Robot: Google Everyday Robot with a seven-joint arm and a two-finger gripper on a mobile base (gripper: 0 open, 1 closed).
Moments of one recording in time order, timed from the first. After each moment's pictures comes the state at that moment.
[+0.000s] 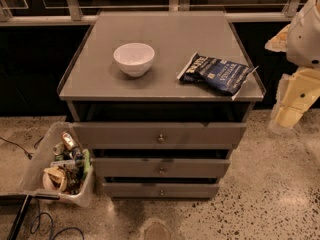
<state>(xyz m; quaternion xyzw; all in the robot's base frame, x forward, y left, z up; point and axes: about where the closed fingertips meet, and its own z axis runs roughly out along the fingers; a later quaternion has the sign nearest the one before) 0.438 -0.216 0.979 -0.60 0.78 -0.04 0.16</state>
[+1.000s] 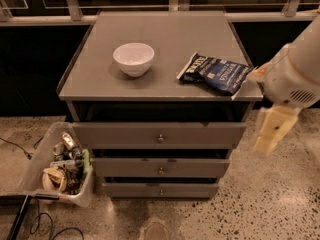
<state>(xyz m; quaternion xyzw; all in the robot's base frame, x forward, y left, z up) 0.439 -0.203 0.911 -0.61 0.78 -0.01 0.17</state>
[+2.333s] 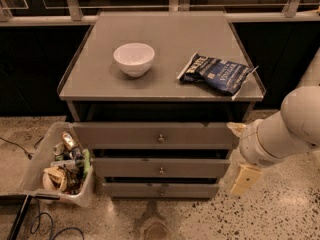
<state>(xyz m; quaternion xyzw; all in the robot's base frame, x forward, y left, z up) 0.438 -0.199 0.746 -0.62 0.75 0.01 0.21</state>
